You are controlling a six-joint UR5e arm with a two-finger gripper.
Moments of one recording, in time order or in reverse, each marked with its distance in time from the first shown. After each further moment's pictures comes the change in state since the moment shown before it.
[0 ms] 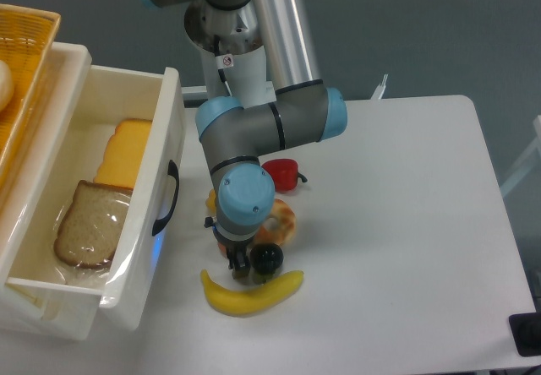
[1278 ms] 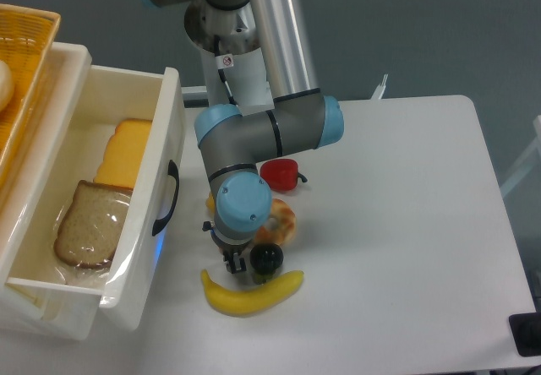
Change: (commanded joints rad) arm -0.002 -0.008 -0.005 0.006 -0.002 -0.012
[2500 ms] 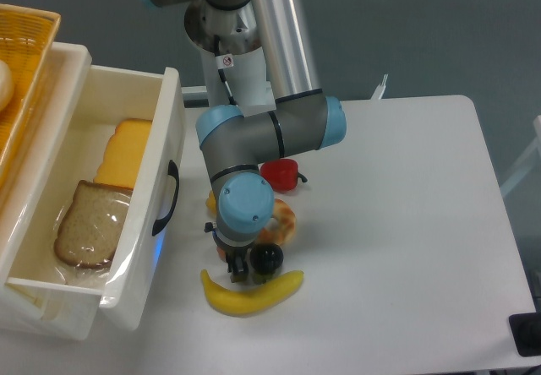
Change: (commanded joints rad) arm 0.003 -0.009 0.014 0.002 0.002 0.028
